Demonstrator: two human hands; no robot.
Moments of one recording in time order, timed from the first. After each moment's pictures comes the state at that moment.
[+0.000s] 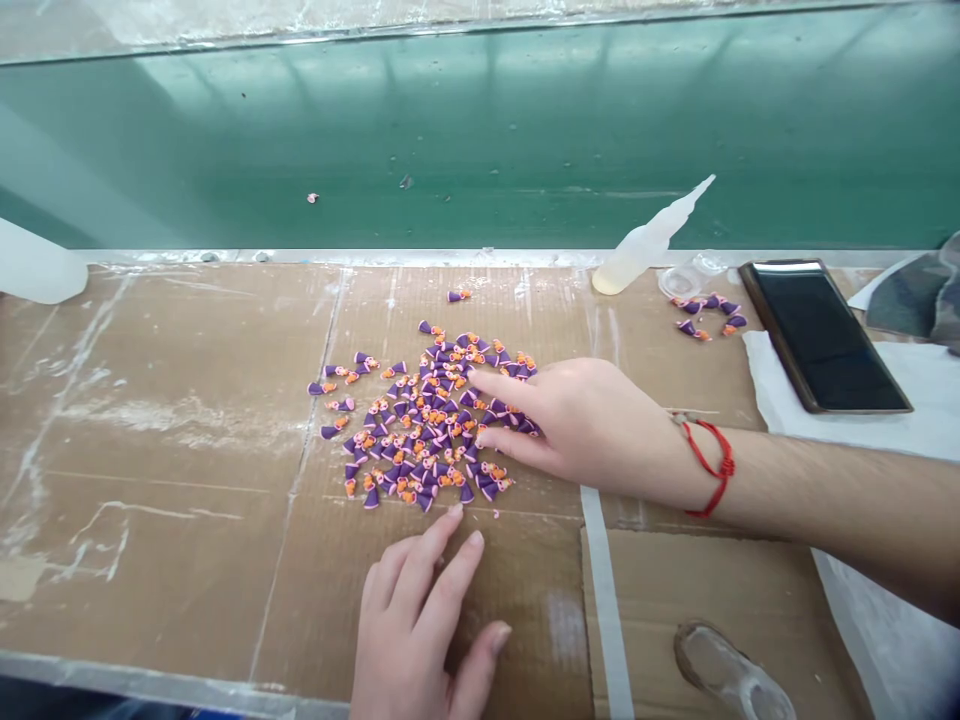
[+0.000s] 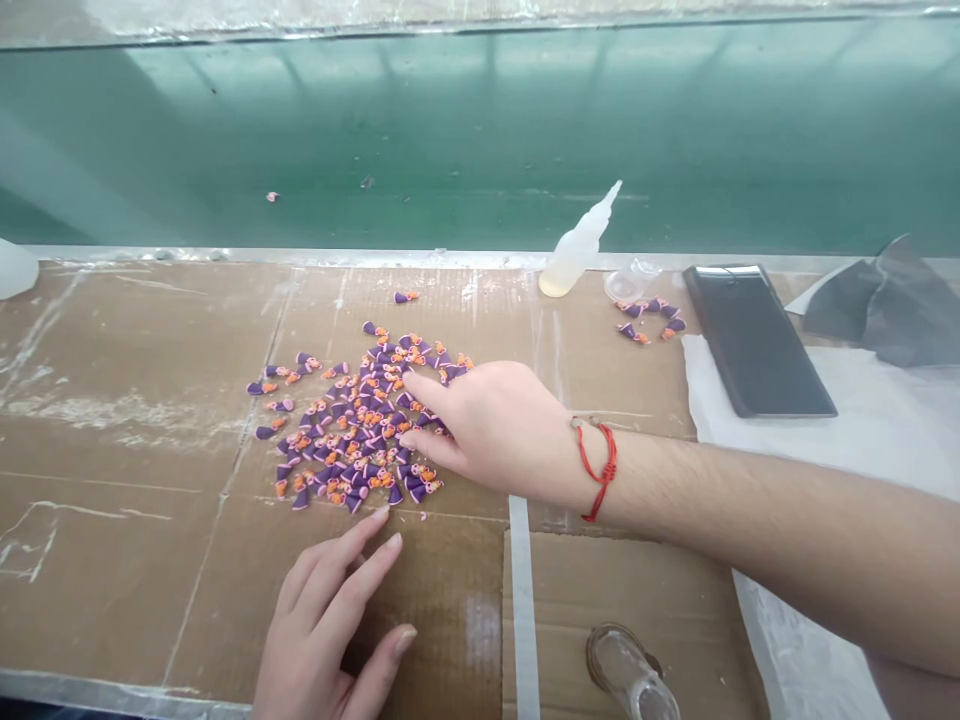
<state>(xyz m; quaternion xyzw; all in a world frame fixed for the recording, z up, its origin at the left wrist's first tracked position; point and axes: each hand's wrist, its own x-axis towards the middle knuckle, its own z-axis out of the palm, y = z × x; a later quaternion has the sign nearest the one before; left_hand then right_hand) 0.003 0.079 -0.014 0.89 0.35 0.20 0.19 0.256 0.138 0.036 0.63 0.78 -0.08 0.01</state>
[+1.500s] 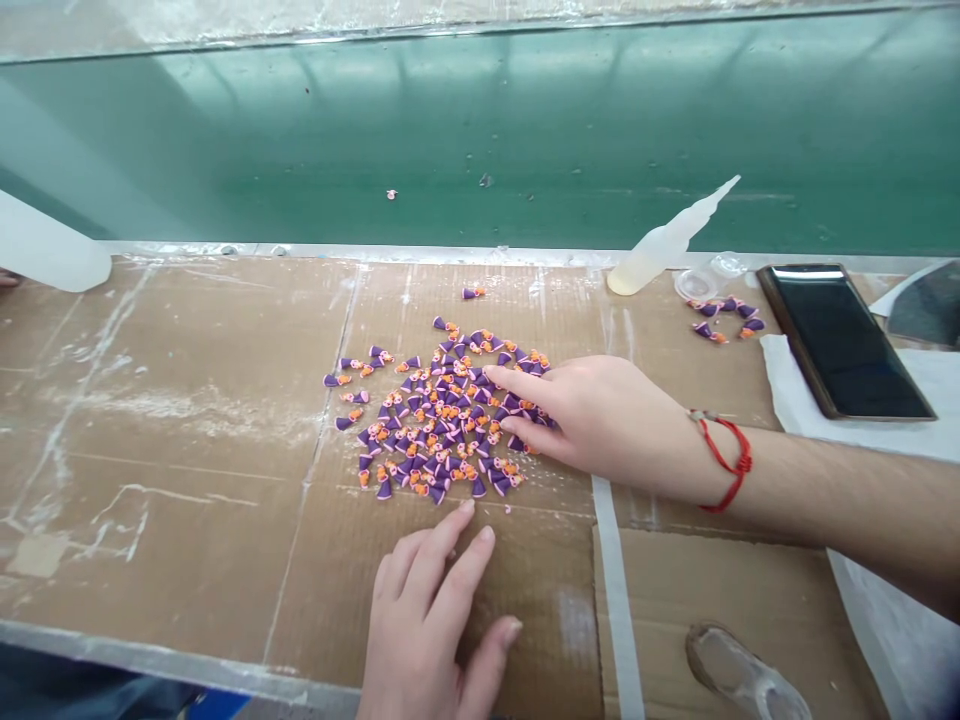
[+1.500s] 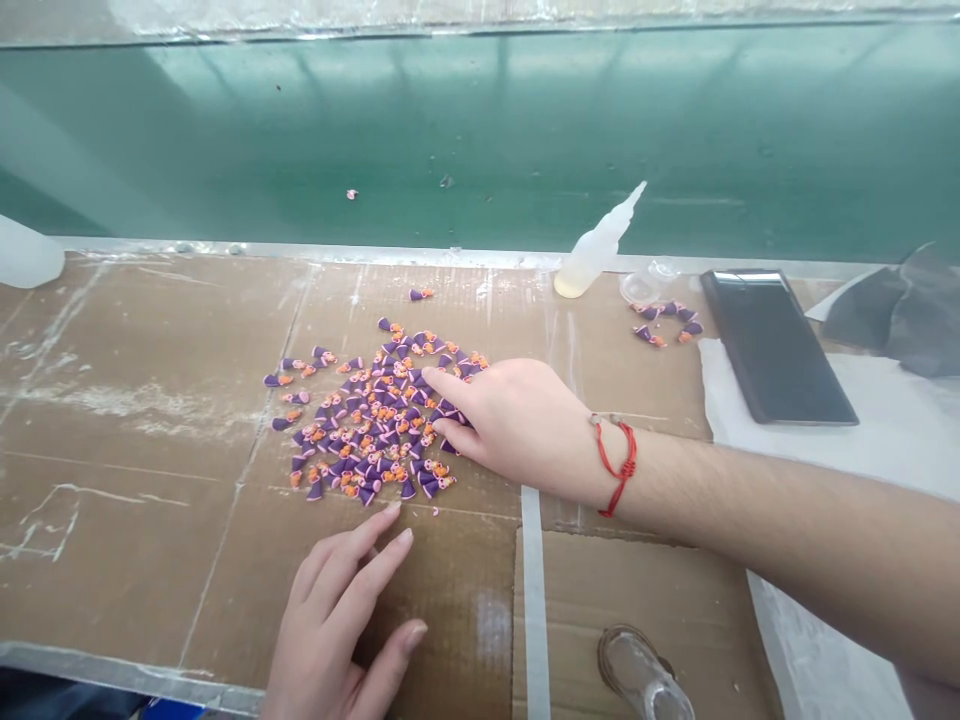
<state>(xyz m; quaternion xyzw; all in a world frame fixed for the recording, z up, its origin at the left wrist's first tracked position) -0.003 0.085 -0.011 0.91 0.31 0.18 0.18 0.262 0.137 0.026 0.62 0.79 -0.05 0.01</state>
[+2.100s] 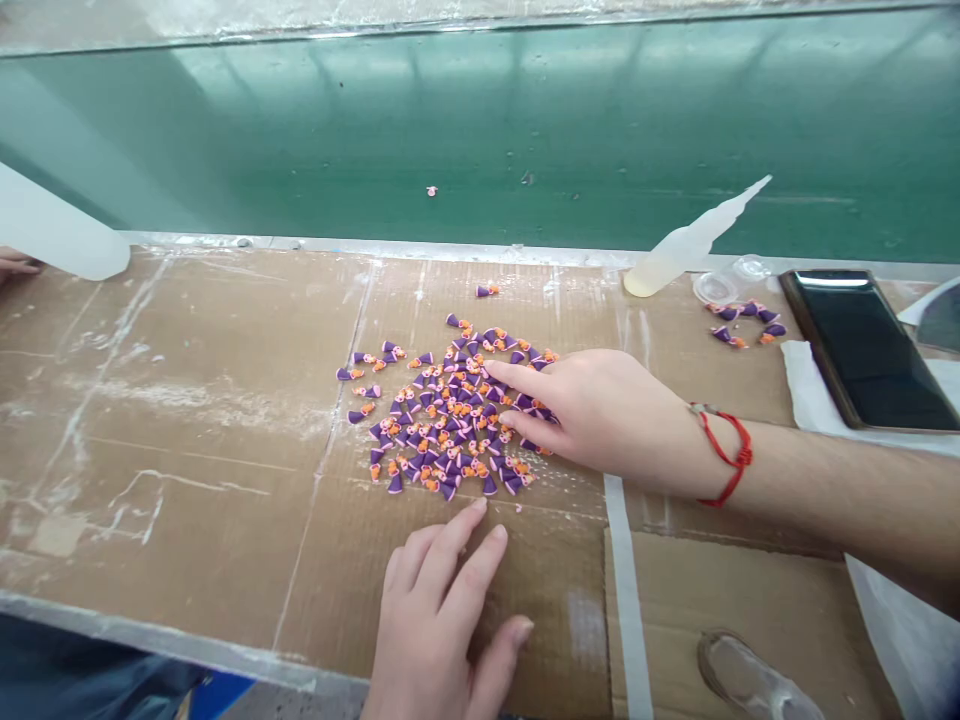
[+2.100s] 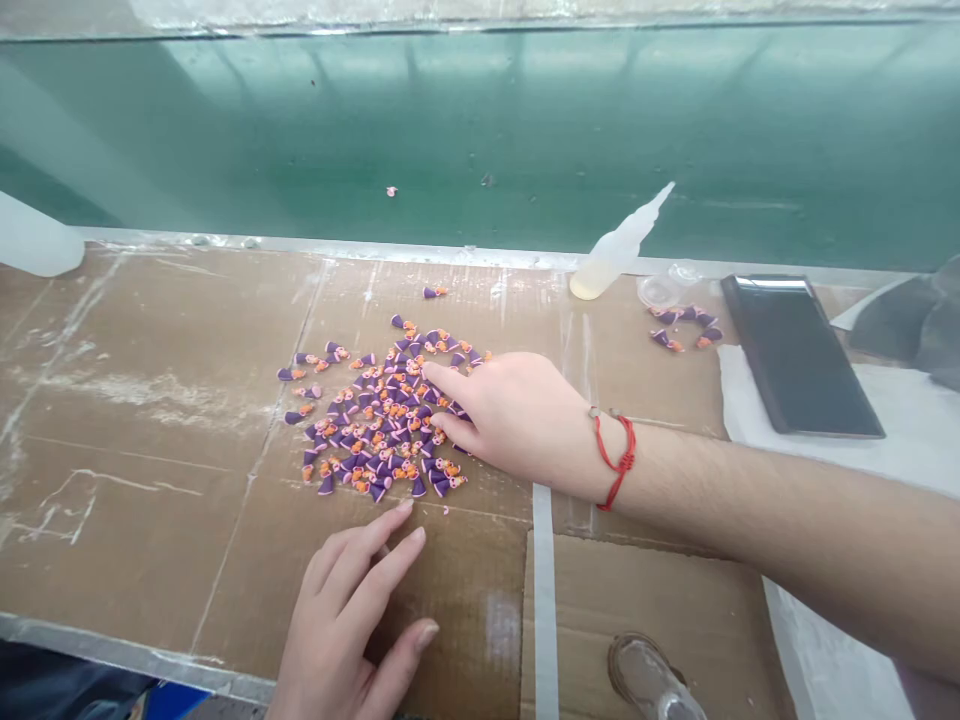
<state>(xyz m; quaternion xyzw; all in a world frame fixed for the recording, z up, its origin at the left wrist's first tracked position) 0.001 0.083 -0.009 0.91 0.32 0.19 0.19 0.250 0.149 0.034 0.63 0.78 -0.06 0.05</state>
